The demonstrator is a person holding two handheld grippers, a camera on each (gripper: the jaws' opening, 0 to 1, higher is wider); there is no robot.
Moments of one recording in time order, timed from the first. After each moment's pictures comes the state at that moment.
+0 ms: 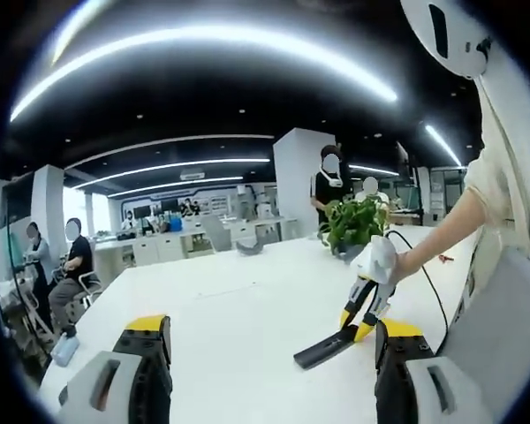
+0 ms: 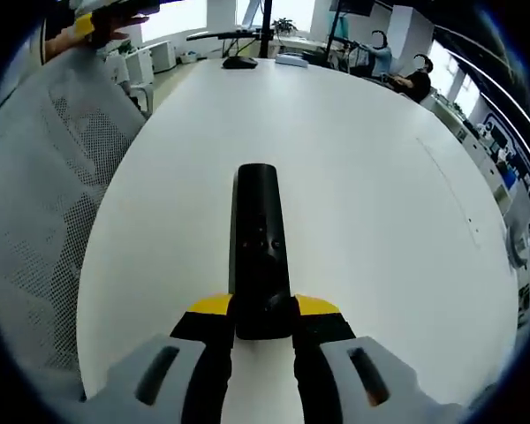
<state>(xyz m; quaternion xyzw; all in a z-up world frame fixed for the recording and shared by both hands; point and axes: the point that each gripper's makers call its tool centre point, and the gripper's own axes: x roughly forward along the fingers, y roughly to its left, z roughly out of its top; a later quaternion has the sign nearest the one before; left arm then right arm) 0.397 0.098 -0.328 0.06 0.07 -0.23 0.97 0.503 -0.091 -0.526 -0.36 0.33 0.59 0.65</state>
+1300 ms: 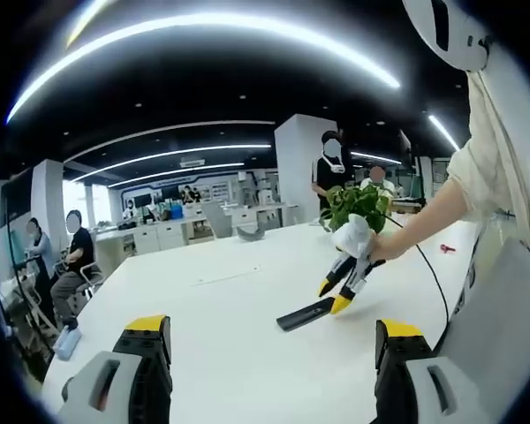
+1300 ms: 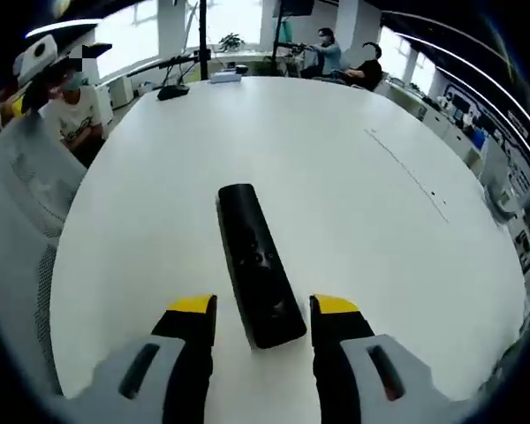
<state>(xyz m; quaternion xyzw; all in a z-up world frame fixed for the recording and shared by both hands) 0.395 0.103 -0.338 0.07 0.10 -0.22 0.97 0.575 -0.089 -0.510 -0.23 0.33 0.50 0.77</state>
